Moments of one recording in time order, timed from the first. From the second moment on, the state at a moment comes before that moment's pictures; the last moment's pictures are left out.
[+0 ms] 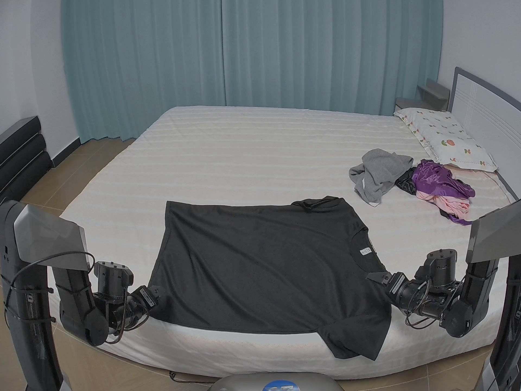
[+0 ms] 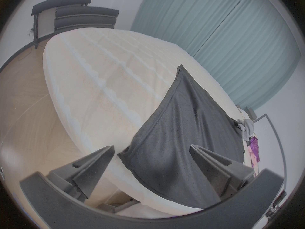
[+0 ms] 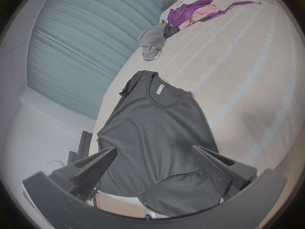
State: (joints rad) left arm -0.14 2.30 -0.32 -1.21 0.09 -0.79; right arm 0.23 2.24 -0.26 -1.37 0.12 0.91
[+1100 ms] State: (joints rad) left arm -0.13 2.32 -0.17 -1.24 0.20 -0.62; right arm 0.19 2.30 -0.26 -1.35 0.11 0.80
